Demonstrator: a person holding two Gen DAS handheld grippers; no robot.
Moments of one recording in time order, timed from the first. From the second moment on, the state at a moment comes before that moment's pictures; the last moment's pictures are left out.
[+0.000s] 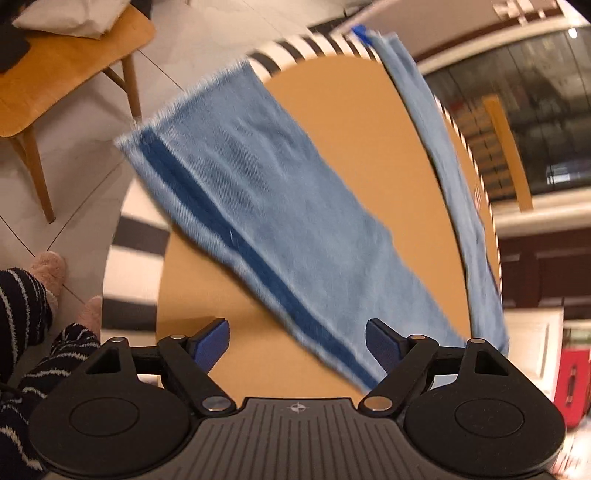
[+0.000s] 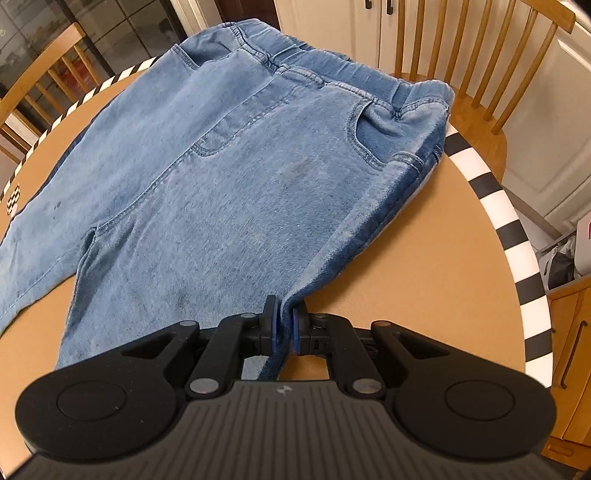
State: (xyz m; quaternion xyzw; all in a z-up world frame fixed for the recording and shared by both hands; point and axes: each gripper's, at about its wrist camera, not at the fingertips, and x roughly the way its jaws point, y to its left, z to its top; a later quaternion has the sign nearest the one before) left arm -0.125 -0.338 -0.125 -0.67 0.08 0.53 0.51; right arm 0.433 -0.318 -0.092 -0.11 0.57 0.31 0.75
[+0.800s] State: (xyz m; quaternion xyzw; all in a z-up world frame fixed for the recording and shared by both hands) left arm -0.160 -0.308 -0.124 -0.68 0.00 0.54 0.50; right arm 0.434 -0.339 -0.097 -0.04 0.58 0.33 0.75
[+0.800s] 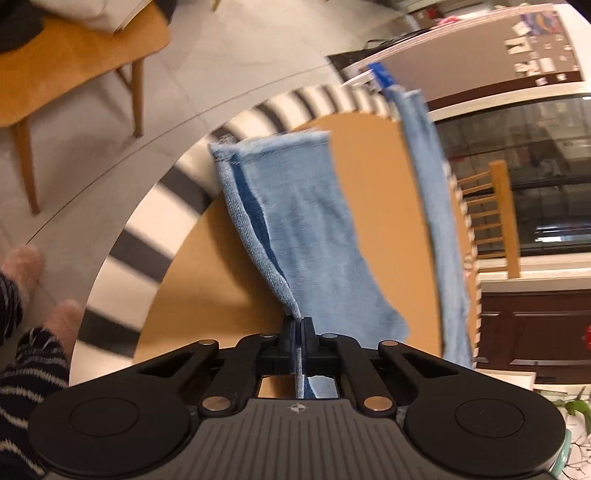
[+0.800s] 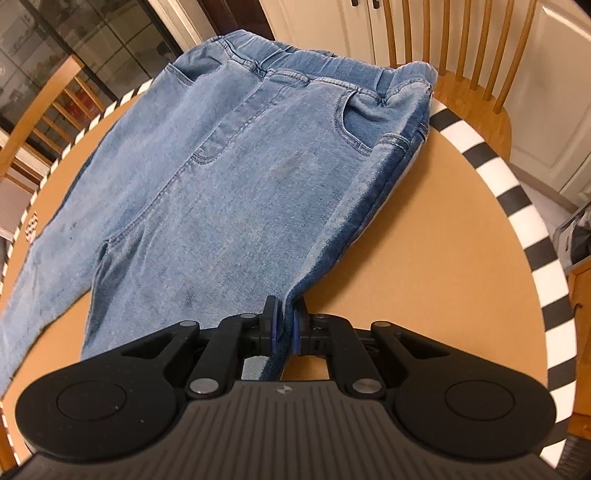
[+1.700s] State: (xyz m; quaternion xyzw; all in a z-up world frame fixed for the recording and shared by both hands) left arm -0.185 -0.224 -0.007 -0.62 -0.03 0.56 0.55; right arm 0.376 -0.394 -0.024 0.07 0.57 0.39 0.72
